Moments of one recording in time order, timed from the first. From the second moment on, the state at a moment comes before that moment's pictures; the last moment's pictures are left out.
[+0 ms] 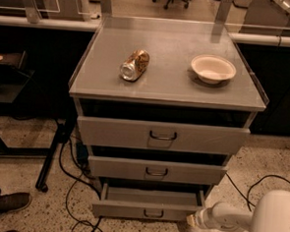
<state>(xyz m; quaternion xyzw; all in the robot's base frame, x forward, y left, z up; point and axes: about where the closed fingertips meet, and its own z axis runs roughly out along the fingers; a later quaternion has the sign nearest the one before) 0.503 -0.261 0.175 -0.14 0.96 0.16 0.16</state>
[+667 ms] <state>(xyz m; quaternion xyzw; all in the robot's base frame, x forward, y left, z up) 0.536 -0.263 0.182 -0.10 0.96 0.15 0.21</state>
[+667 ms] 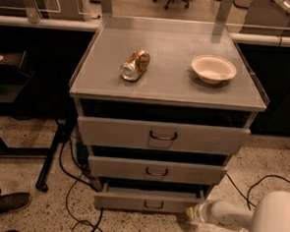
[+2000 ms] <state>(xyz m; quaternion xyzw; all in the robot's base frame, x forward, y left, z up) 0.603 -0.273 0.186 -0.06 0.95 0.13 0.28</state>
